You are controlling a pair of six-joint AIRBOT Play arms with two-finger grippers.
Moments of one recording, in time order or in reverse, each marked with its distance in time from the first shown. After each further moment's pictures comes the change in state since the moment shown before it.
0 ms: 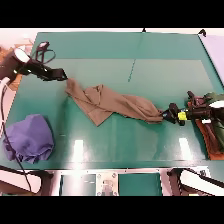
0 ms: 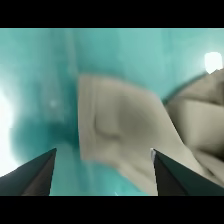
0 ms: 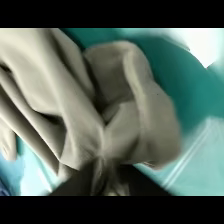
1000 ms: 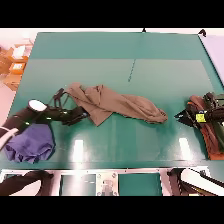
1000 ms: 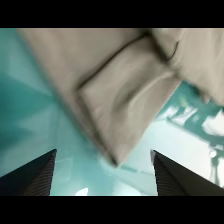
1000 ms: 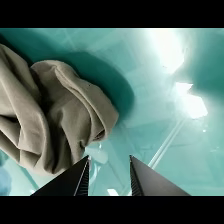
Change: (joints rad) left arm -0.267 0.417 -0.978 -0.581 0.389 -0.035; right arm -0.214 0.031 0.055 -0.169 0.129 0.041
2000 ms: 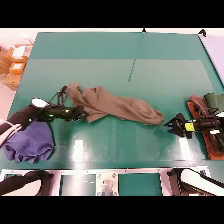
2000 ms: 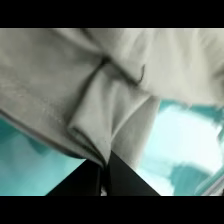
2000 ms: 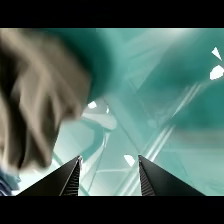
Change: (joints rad) left arm 0.097 -0.037 0.061 0.036 -0.158 0.148; right arm 0.064 0.000 -0.189 0.040 -0.034 0.006
